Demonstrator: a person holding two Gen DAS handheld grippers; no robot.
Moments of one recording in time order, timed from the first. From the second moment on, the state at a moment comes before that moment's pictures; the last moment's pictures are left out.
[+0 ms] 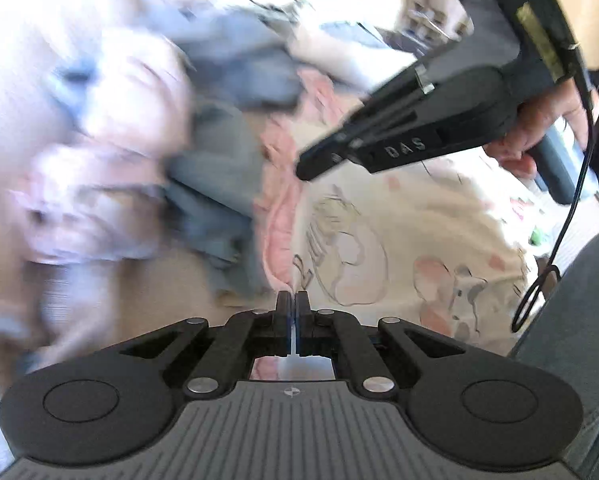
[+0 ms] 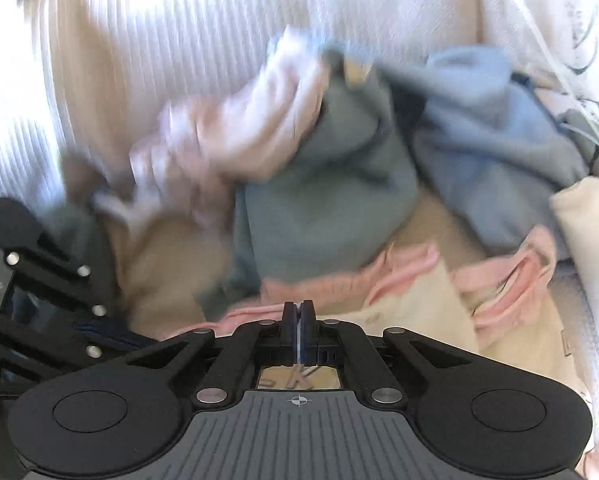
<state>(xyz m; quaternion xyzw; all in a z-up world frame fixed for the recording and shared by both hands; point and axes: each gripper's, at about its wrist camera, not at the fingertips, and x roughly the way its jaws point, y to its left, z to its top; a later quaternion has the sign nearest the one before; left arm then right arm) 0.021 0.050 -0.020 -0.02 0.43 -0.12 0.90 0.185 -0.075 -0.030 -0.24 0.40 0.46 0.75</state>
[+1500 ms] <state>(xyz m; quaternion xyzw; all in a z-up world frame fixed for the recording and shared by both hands) 0.155 -0.027 0.077 -0.03 0.40 -0.18 0.90 0.120 -0.408 0.034 -0.01 0.38 0.26 0.89</state>
